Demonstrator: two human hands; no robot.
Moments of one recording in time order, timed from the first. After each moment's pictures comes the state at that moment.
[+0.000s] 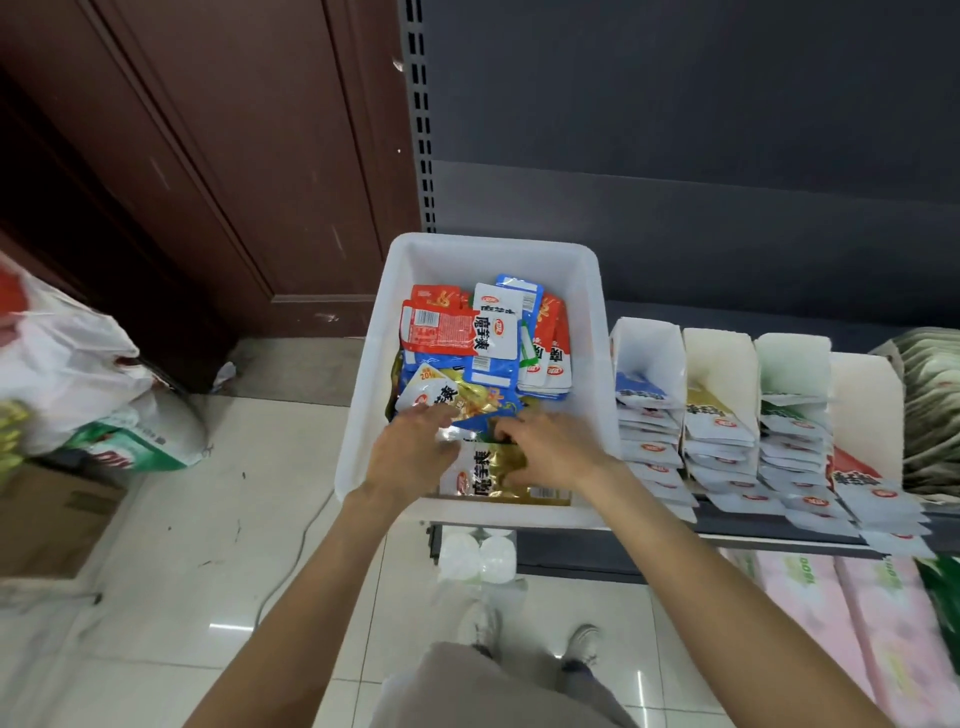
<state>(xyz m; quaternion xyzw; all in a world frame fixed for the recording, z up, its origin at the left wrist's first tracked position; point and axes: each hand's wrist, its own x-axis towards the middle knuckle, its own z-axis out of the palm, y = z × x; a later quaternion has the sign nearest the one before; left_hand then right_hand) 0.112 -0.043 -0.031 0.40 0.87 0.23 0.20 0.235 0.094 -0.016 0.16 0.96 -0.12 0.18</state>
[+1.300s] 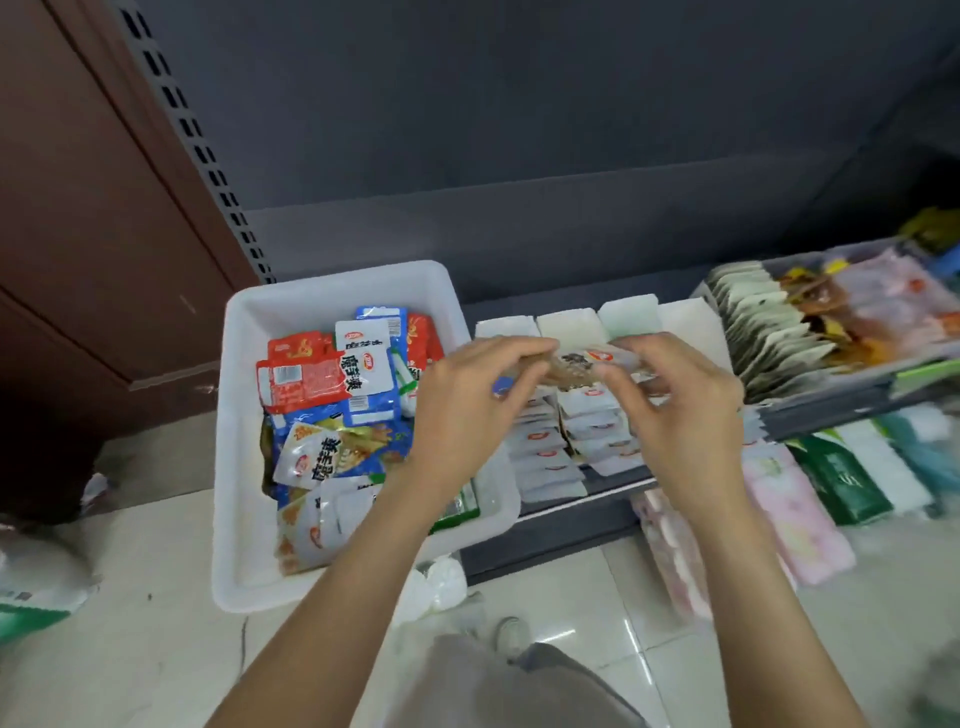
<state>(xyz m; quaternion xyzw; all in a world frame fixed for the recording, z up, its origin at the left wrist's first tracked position) 0.209 0.069 0.071 0.62 0.60 0.51 0.03 0.379 0.120 0.094 0.38 0.81 -0.14 -0.42</state>
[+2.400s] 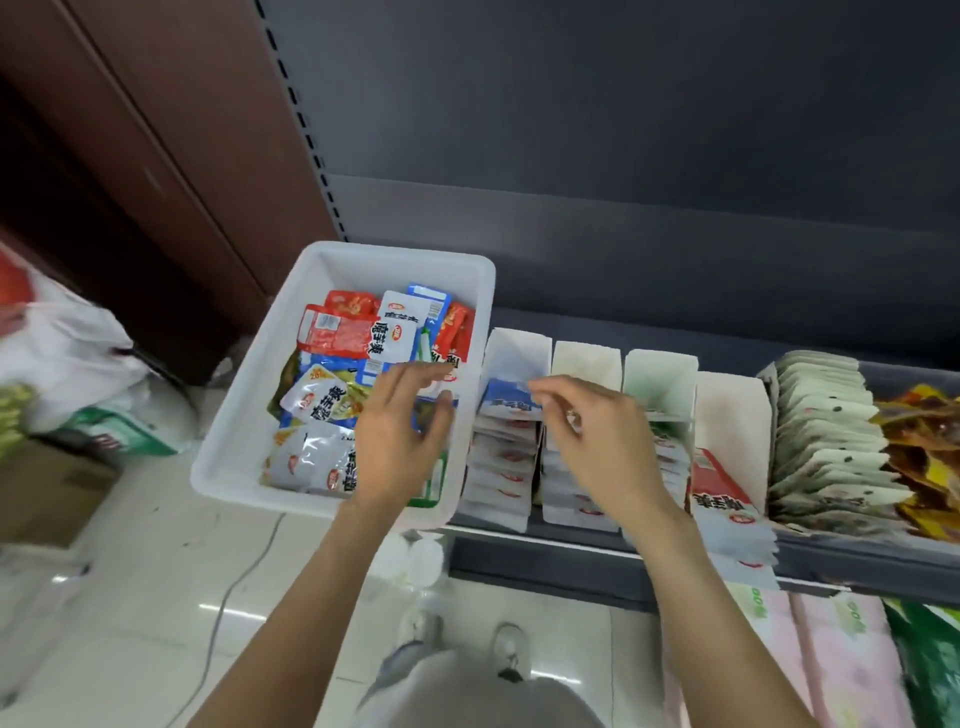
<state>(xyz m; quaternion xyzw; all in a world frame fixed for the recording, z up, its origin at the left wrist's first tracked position) 0.239 0.058 0.014 0.39 0.81 0.42 -0.07 0.387 0.194 0.059 0.21 0.90 -0.28 -0.24</state>
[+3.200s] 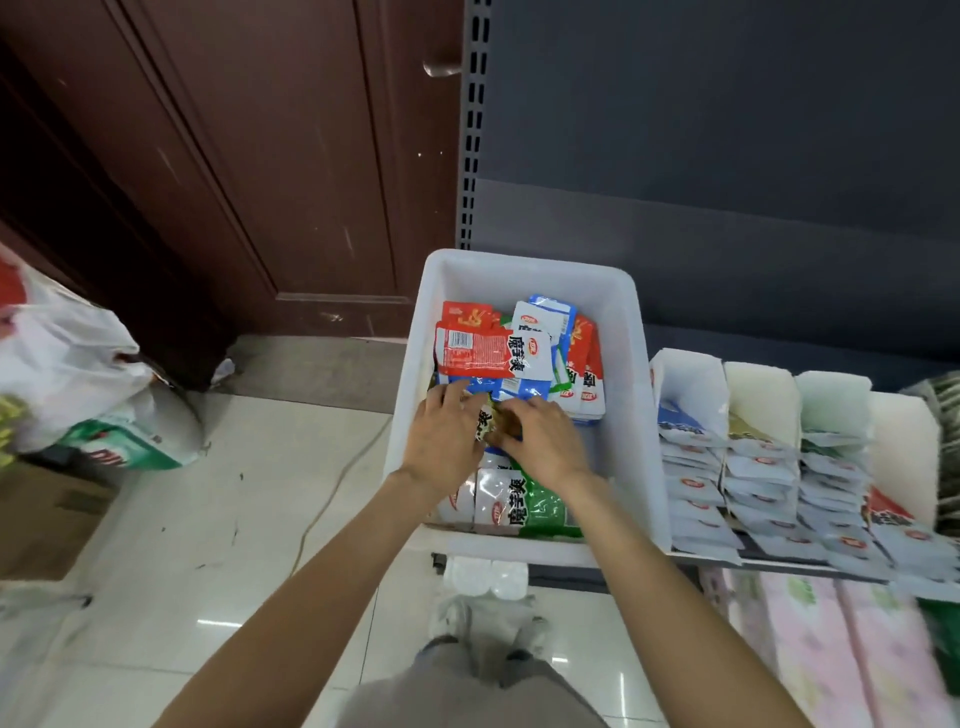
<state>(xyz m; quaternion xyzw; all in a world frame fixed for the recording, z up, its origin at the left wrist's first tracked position) 0.074 -0.021 -0.045 0.49 0.86 0.11 0.08 0.172 0.084 -0.043 0.32 0.92 -0.21 0.05</state>
